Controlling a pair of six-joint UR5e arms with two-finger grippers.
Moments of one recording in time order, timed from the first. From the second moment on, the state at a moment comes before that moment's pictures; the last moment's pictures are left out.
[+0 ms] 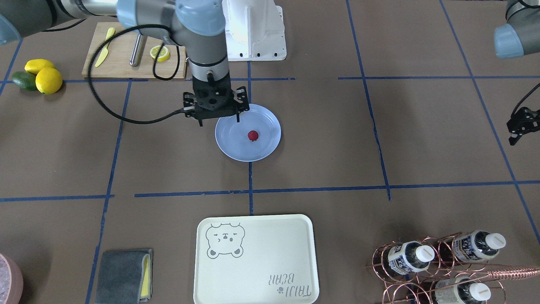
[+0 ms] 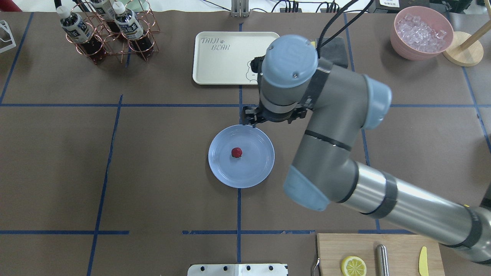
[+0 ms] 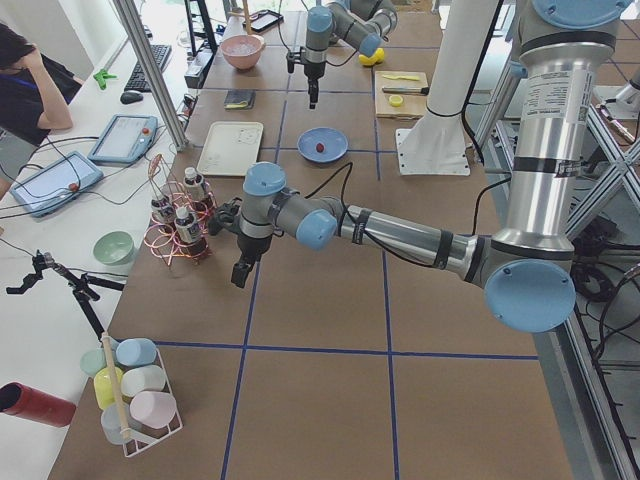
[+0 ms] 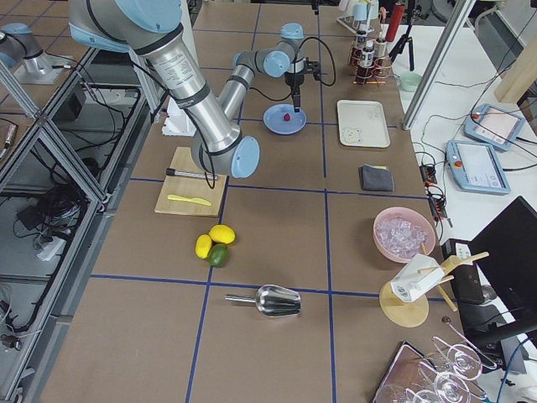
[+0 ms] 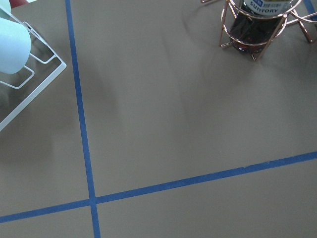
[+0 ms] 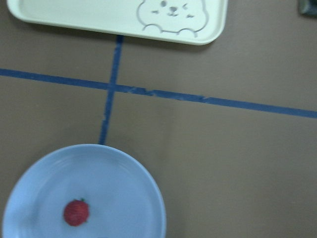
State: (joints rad) left arm -1.32 -1.63 -1.72 -1.85 -2.09 -0.17; right arm 0.64 -0.86 1.84 -1.85 1.89 0.95
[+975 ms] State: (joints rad) left arm -1.61 -1.63 -1.52 -1.77 -2.29 0.33; right arm 1.28 -1.44 2.00 -1.93 2.23 0.11
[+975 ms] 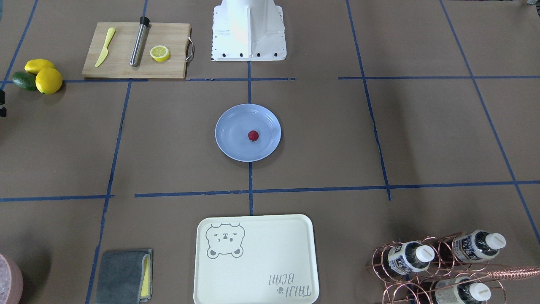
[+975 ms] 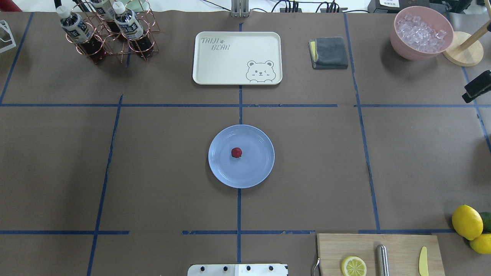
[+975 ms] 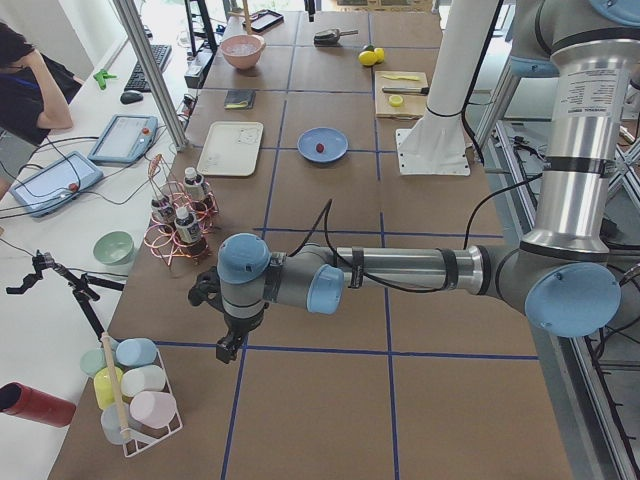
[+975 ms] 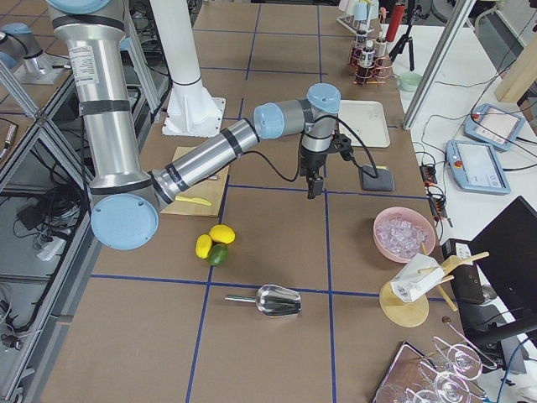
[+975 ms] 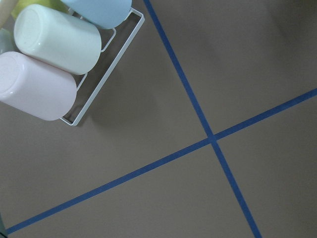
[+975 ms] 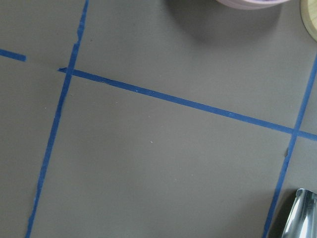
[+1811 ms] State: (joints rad) left arm -1.57 -1.64 -1.53 -1.72 -2.26 0.05; right arm 1.48 -1.59 1.71 -1.60 2.42 0.03
